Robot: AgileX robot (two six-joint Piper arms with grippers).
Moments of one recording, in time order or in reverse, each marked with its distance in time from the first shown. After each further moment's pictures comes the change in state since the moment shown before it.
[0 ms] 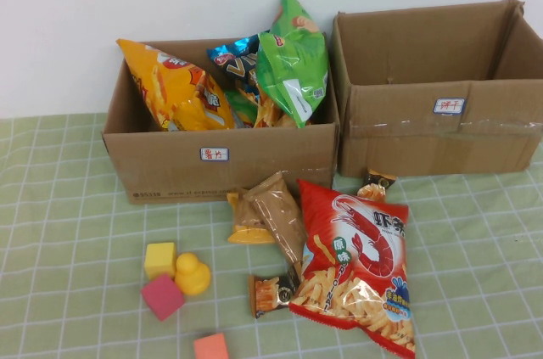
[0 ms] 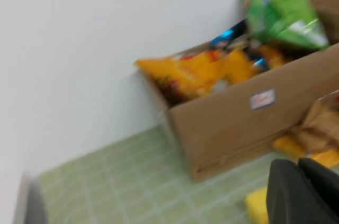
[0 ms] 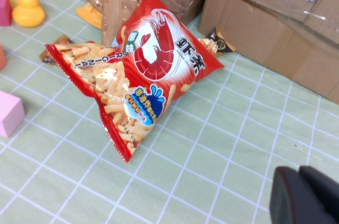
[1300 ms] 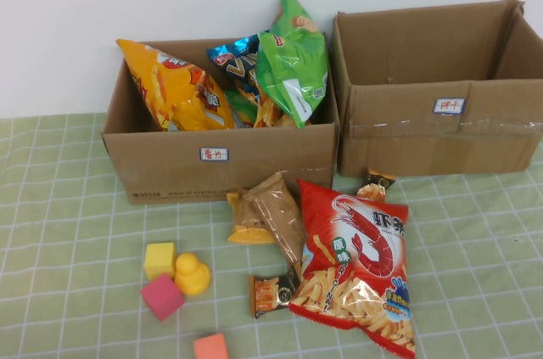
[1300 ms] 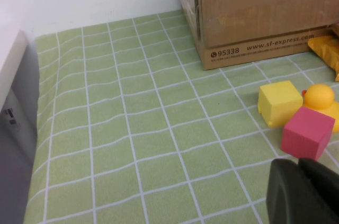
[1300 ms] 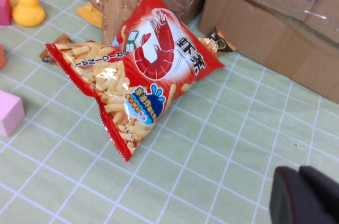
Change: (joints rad) right arm 0.000 -0.002 0.001 -0.002 0.002 0.000; left arm 0.410 -0.007 0.268 -0.591 -0.108 0.421
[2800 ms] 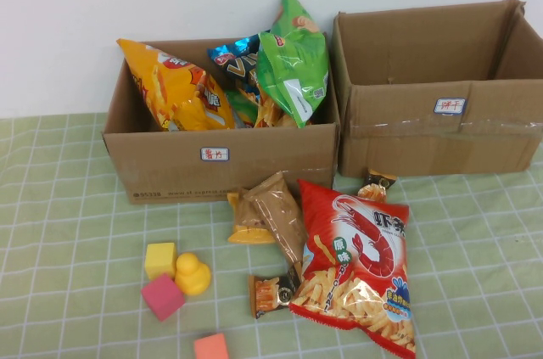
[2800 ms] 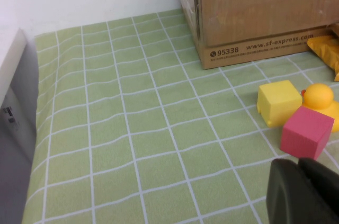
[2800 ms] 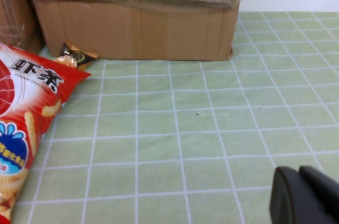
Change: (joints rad) right arm -0.286 -0.267 0.425 -0.163 -0.342 0.390; left arm 0.000 0.000 -0.002 -0.006 0.002 0.000
